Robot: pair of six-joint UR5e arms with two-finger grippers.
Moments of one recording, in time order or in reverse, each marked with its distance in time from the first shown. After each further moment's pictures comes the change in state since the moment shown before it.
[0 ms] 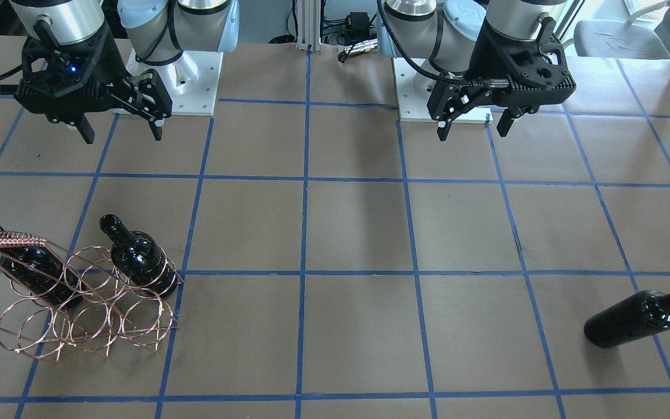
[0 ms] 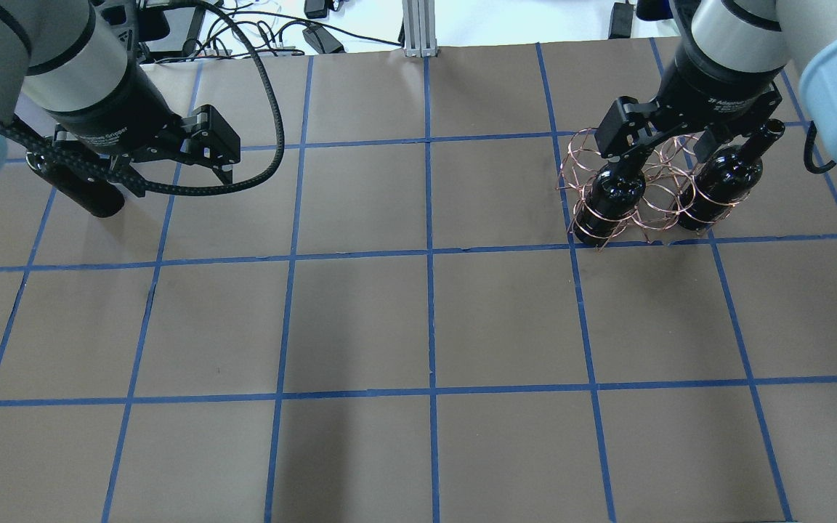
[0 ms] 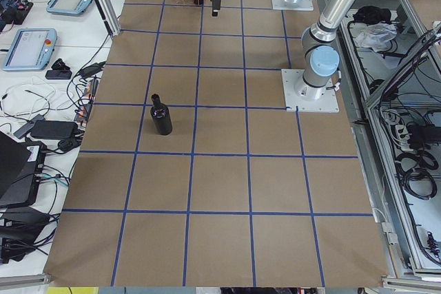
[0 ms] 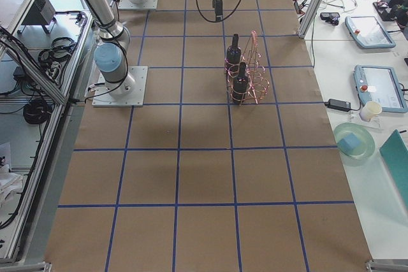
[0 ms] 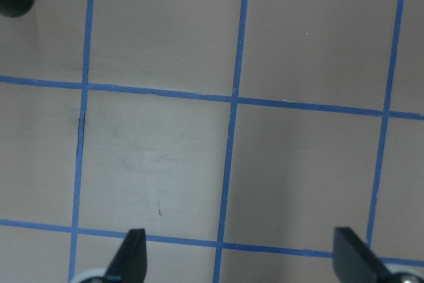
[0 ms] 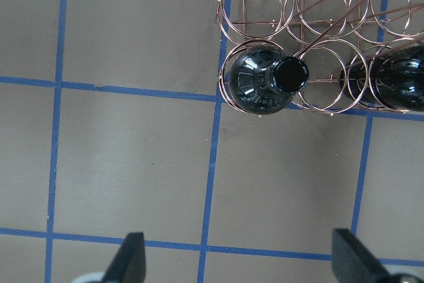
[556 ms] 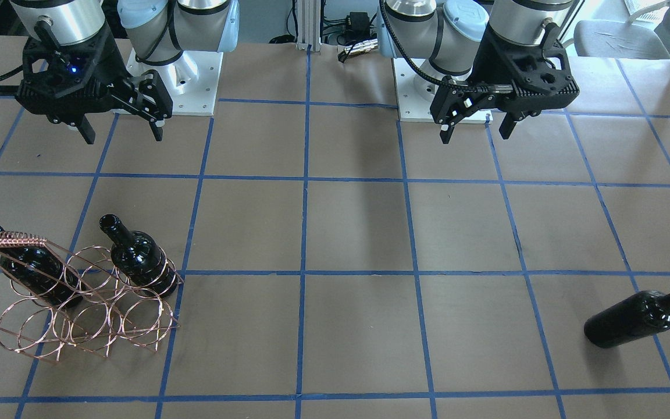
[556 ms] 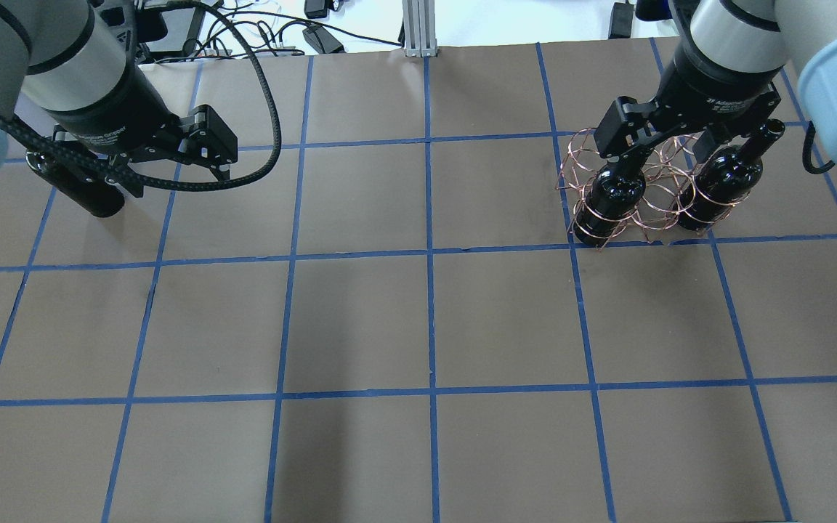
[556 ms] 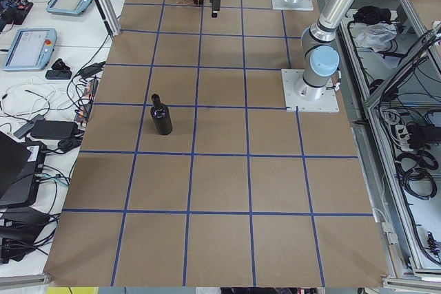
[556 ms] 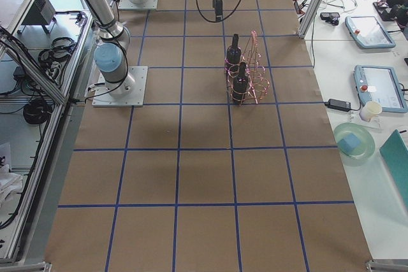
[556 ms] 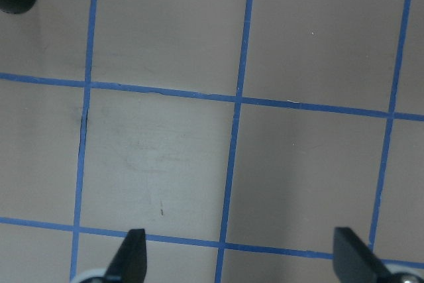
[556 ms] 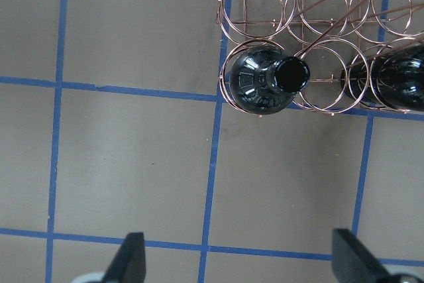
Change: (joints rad) left arm 0.012 -0.008 0.000 -0.003 -0.001 -0.002; right arm 0.001 0.001 0.000 0.000 0.001 0.000
